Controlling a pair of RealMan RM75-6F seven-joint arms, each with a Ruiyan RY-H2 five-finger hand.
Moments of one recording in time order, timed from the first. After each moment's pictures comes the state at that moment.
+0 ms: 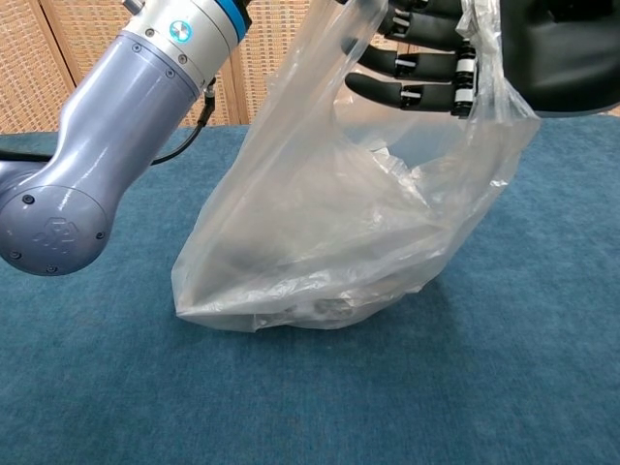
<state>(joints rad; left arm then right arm) -1.09 -1.85 -0.37 -1.11 1.49 1.39 0.03 0.88 -1.00 0.04 -1.84 -1.72 0.95 2.25</state>
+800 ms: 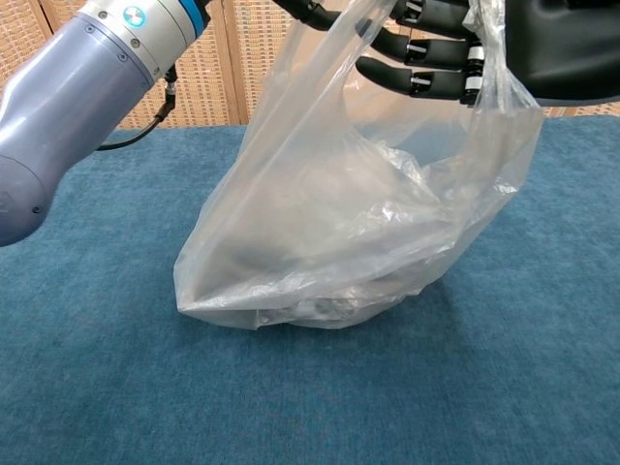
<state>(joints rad) -1.04 -1.72 -0.35 -1.21 1.46 1.30 -0.01 0.89 -0.99 0.00 -1.81 -1.72 1.01 2.29</state>
